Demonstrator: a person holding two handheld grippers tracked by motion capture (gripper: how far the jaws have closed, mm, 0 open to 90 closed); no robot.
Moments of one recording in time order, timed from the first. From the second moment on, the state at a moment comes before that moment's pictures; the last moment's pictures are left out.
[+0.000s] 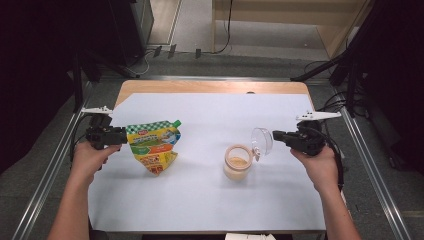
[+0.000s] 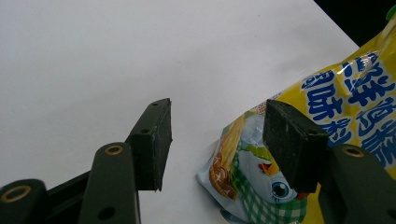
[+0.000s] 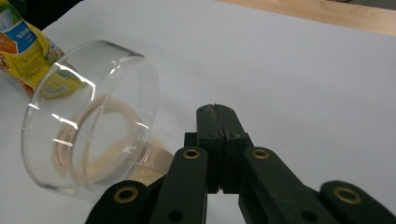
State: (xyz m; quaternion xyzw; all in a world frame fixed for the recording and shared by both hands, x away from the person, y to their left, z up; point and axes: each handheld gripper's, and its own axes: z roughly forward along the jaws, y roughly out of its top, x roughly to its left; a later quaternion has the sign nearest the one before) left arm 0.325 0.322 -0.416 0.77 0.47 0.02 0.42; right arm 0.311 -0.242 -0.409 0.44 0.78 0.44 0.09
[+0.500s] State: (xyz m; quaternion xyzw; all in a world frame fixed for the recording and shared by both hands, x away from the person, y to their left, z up) left arm 0.325 0.324 -0.416 0.77 0.48 0.02 0.42; right arm 0.310 -0.224 -0.419 0.42 0.79 0.44 0.06
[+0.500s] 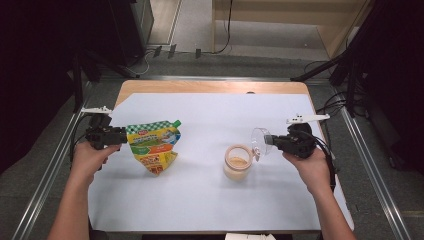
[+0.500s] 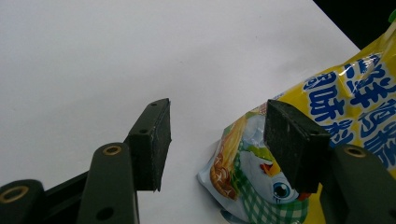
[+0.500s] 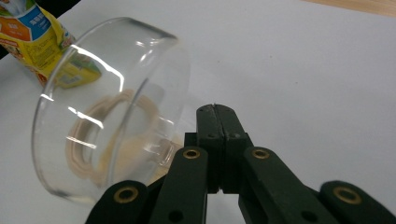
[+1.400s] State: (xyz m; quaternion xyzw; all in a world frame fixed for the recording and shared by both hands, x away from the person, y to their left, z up) left arm 0.325 0.326 -0.419 0.77 0.48 0.02 0.42; right arm 0.303 -0.201 -0.414 0.39 0.81 0.44 0.06
